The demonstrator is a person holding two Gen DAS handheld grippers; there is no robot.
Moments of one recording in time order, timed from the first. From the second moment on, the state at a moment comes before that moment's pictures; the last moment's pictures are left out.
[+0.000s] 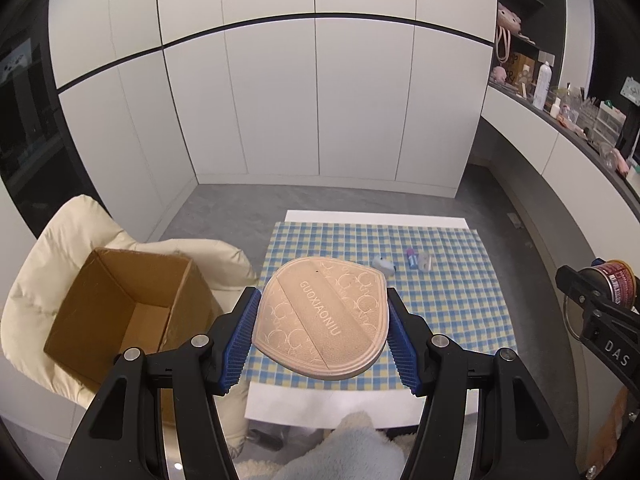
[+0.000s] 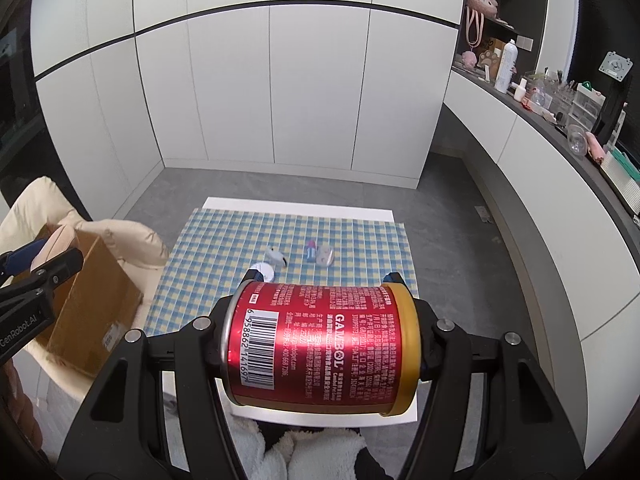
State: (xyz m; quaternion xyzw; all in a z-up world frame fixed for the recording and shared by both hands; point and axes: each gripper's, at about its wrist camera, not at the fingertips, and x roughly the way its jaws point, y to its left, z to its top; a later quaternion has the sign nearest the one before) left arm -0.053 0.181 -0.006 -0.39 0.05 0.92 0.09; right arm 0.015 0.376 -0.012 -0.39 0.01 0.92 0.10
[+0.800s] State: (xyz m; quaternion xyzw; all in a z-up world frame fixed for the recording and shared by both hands) left arm 0.012 0.140 -0.058 -0.43 0.05 0.90 0.09; right arm 0.116 0.359 -0.051 -0.42 0.05 0.91 0.07
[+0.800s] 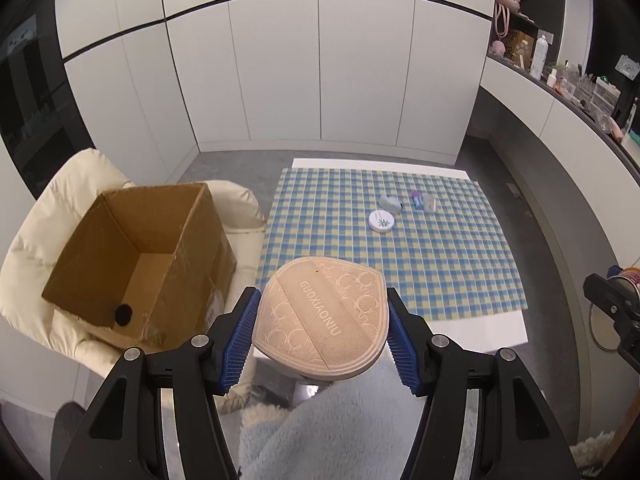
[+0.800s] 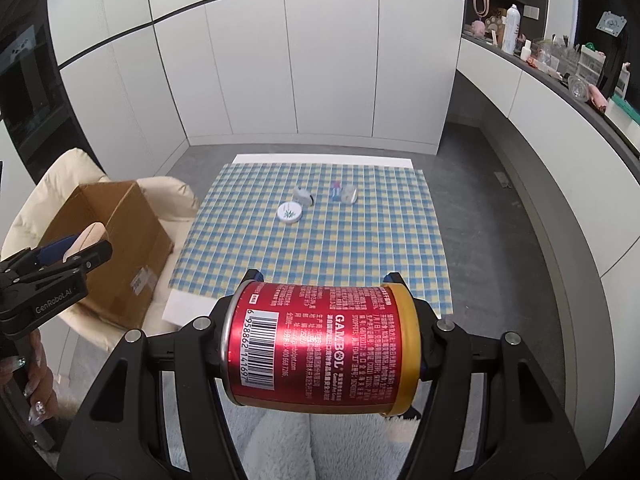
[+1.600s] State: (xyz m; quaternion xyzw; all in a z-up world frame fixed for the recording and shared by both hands) left arm 0.047 0.125 -0.055 -0.42 0.06 0.90 0.09; right arm 0.171 0.351 -0.065 -0.43 0.05 0.90 0.07
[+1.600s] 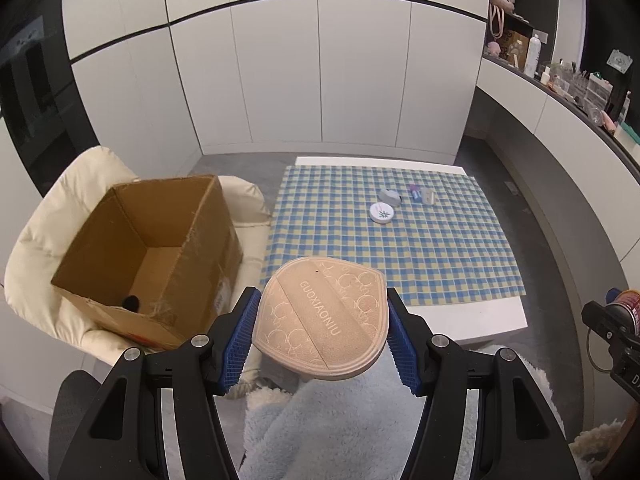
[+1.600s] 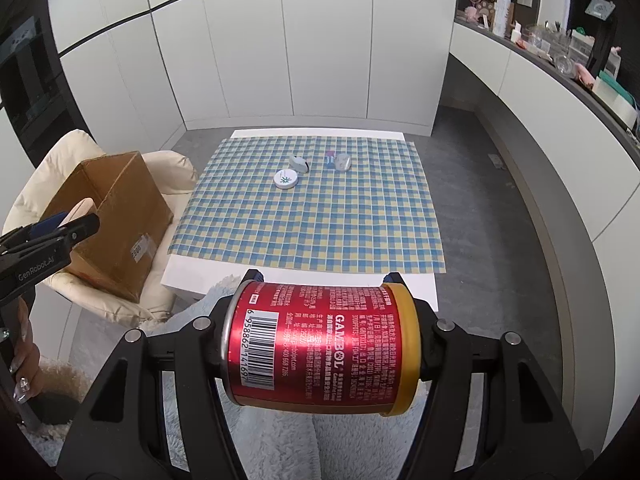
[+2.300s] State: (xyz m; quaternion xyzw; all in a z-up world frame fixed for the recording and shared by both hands) left arm 0.047 0.039 -0.063 -0.43 0.00 0.90 0.01; right arm 0.131 0.270 -0.072 -0.44 -0.01 0.90 -0.02
